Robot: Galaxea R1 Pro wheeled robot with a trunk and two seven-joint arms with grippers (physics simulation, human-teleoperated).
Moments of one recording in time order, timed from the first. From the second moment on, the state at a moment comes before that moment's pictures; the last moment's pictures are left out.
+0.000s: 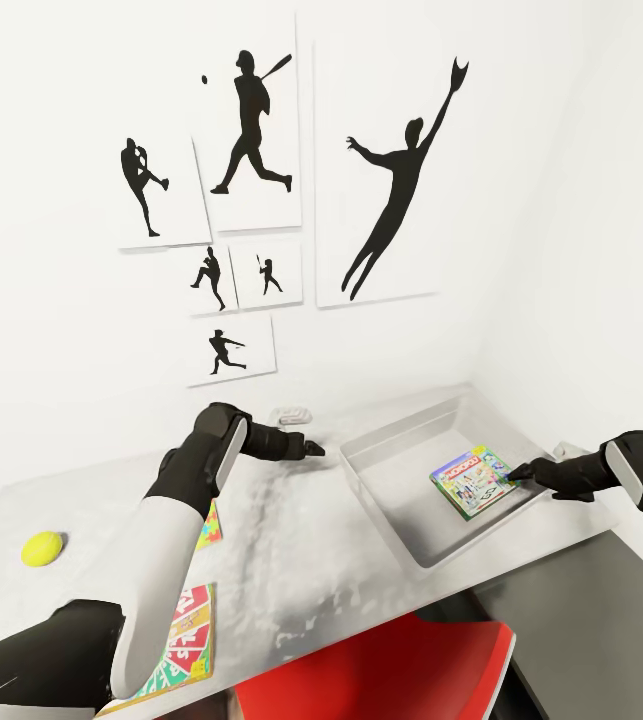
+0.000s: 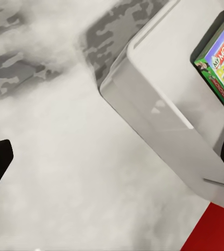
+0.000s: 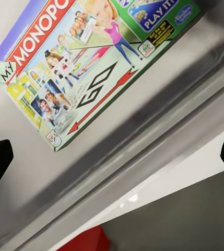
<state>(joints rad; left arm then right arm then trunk) -0.99 -0.17 -0.01 -0.82 -0.10 1.03 -0.50 -1.03 -0.49 -0.02 -0.51 -0.16 1.03 0.49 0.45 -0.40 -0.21</state>
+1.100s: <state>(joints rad) -0.99 -0.17 0.00 -0.82 -0.10 1.03 -0.51 -1.03 -0.48 -0.01 -0.51 -0.16 1.03 0.49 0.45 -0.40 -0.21</state>
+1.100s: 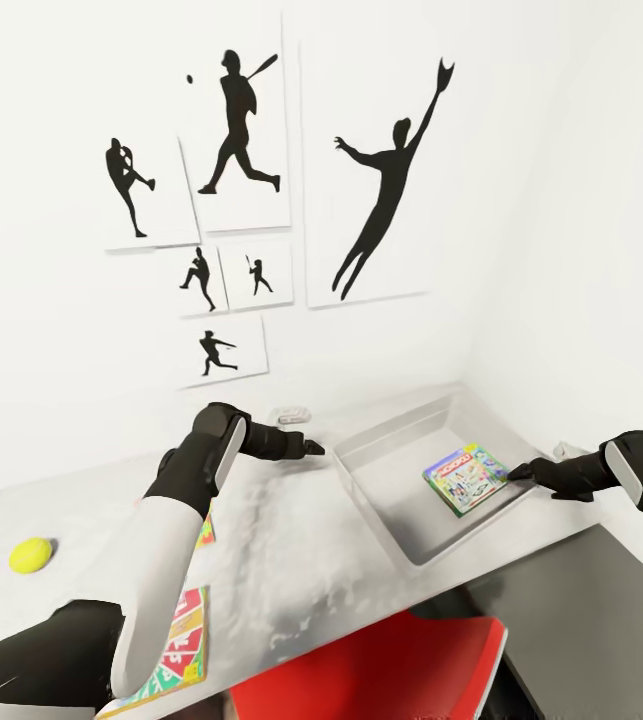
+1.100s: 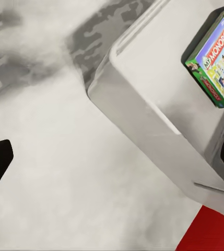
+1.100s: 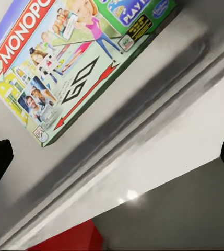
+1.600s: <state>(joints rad) -0.99 -0.17 0.01 -0.82 -0.10 1.03 -0.51 -1.03 -0.48 -0.02 -0.51 -0.17 1.03 0.49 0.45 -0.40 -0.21</state>
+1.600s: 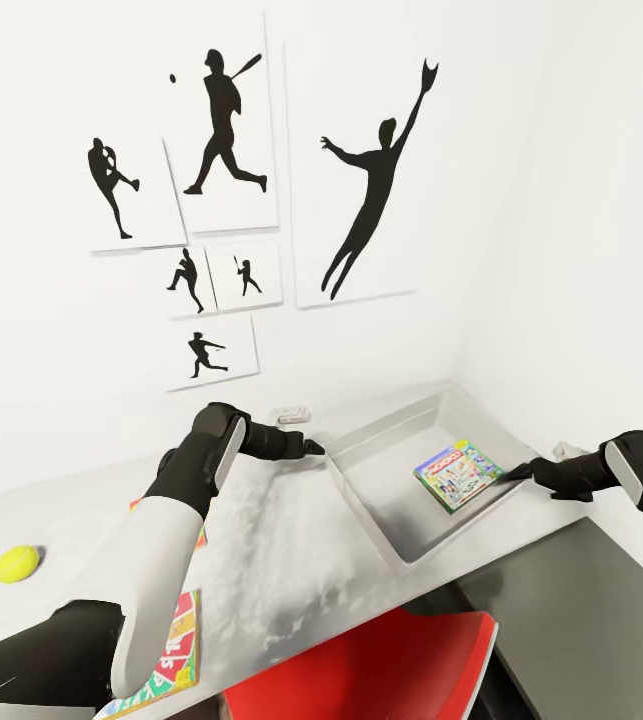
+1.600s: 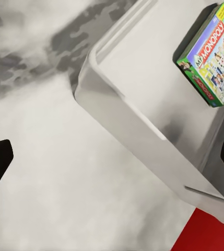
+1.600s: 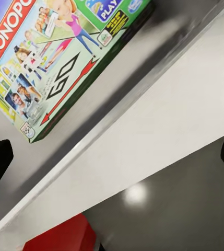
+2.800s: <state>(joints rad) -0.99 -0.17 0.01 -0.82 -0.10 1.03 -0.51 -1.03 -0.48 -0.01 -0.51 -0.17 1.03 0.49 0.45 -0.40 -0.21</state>
